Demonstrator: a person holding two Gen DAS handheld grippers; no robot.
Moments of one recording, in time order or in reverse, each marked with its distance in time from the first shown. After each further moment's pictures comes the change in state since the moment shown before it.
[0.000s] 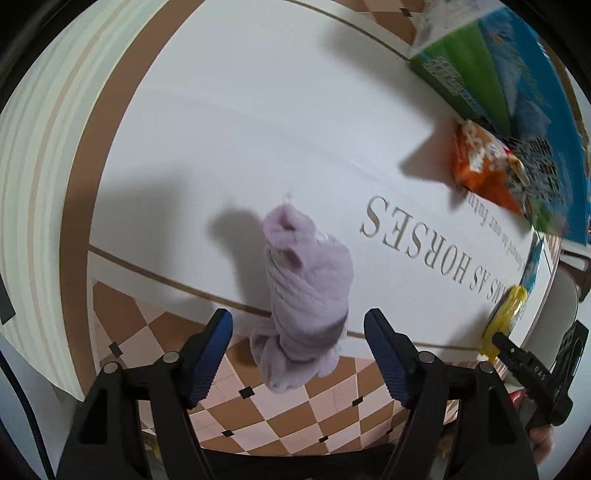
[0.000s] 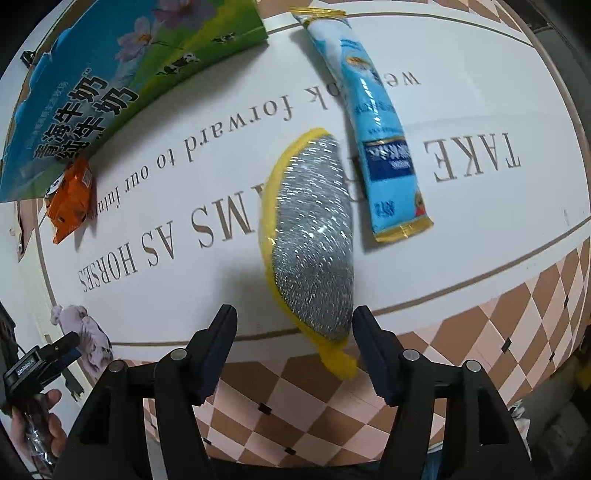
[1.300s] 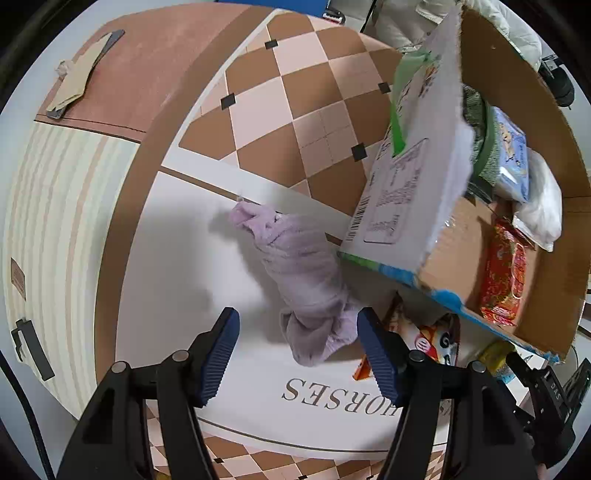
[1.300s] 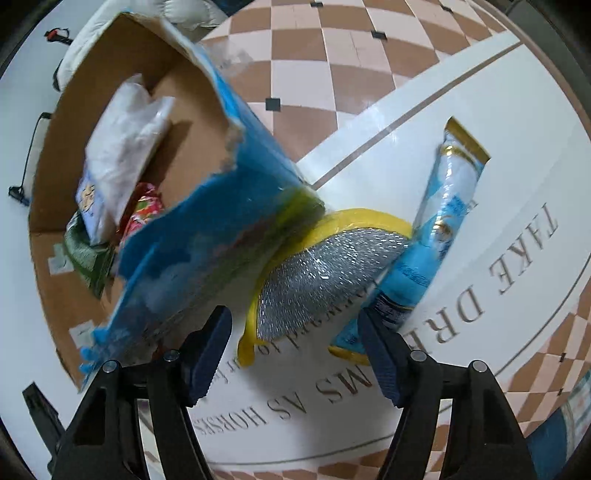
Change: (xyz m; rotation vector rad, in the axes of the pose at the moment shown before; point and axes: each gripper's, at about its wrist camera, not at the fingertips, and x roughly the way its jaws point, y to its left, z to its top) left arm -0.067 -0.082 0.129 -0.024 -0.186 0.116; right arm -0.024 0.033 0.104 0.355 -0.157 0.173
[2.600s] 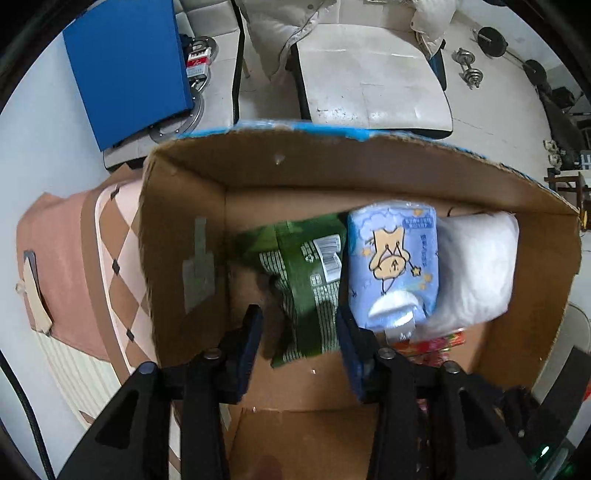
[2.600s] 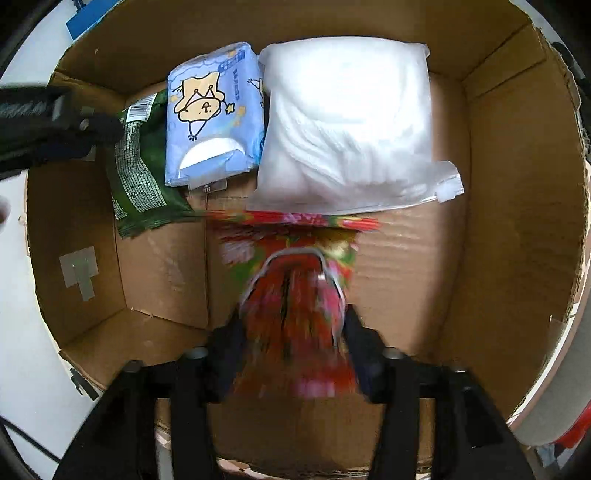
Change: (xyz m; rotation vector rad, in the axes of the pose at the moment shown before) left arm -0.028 -0.176 0.142 0.391 0.089 0.088; right arm 0.037 0.196 0.055 -0.672 0.262 -0.242
